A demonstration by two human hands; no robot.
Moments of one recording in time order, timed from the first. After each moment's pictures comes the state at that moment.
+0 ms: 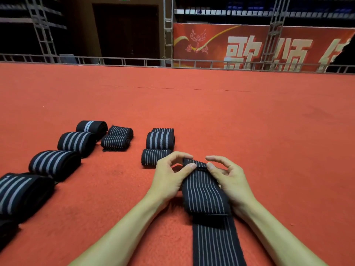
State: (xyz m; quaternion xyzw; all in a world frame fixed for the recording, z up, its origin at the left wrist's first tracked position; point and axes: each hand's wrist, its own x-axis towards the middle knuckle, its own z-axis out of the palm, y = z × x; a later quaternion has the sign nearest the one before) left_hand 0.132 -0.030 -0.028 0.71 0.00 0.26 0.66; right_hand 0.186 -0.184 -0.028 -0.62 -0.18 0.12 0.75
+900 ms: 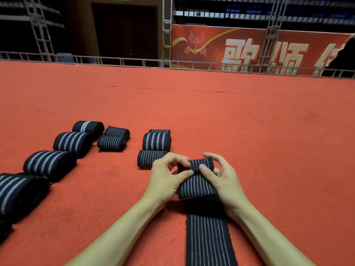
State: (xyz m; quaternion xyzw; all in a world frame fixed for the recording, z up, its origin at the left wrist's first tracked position) left_hand 0.130 -0.034 -0.028 0.72 -0.01 0.29 0.63; right_hand 0.179 -0.185 -0.021 -0.60 -0.20 0.13 0.76
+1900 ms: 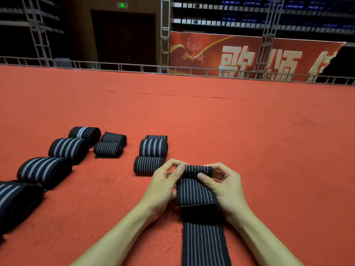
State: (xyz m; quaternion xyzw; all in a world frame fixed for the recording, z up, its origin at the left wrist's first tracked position) left_hand 0.127 -0.039 -0.025 0.62 -0.02 0.15 0.77; right_hand 0.188 -0.190 -0.024 -0.64 -0.23 0.00 0.73
